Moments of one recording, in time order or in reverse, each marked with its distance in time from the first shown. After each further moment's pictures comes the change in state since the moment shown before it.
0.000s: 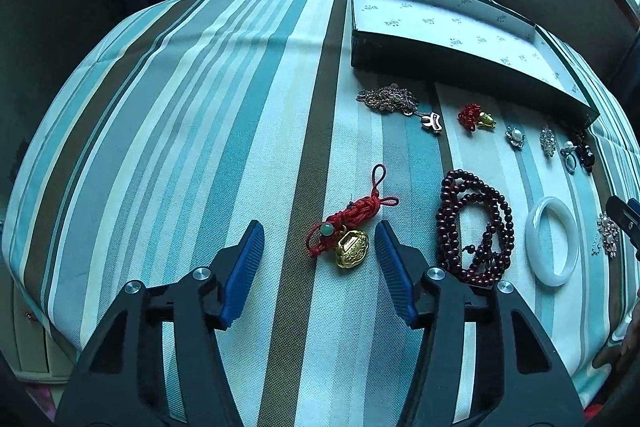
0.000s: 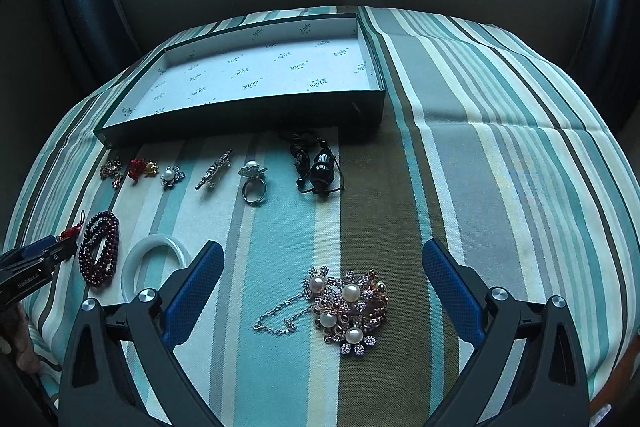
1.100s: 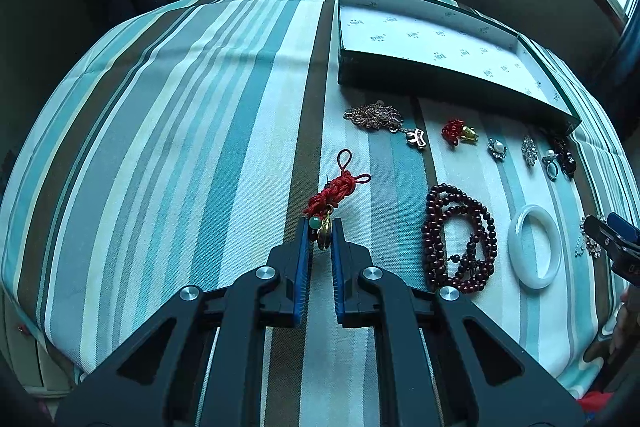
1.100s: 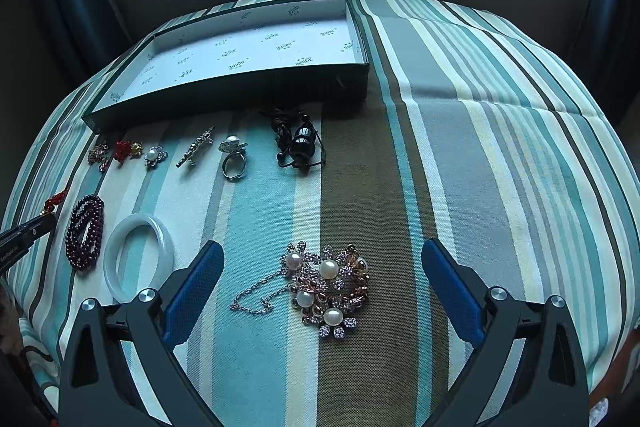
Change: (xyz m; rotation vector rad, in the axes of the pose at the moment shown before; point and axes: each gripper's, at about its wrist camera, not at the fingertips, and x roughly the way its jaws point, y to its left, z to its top) left arm -0.005 0.005 0.006 0.004 -0.035 -0.070; right arm 0.004 -0.006 -0.012 0.004 0.045 -0.029
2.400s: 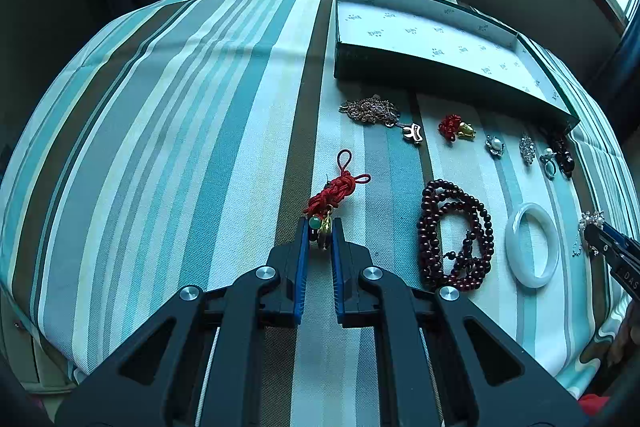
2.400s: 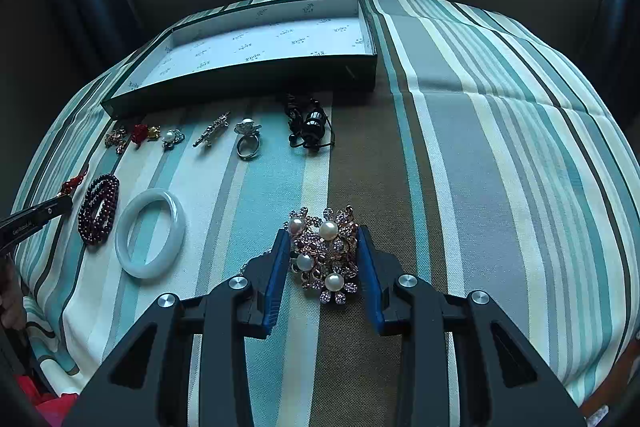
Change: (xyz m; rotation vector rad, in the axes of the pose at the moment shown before) left arm 0.002 -0.001 -0.002 -0.006 0.009 -0.010; right arm -0.009 -0.006 -0.013 -0.028 -0.016 0.059
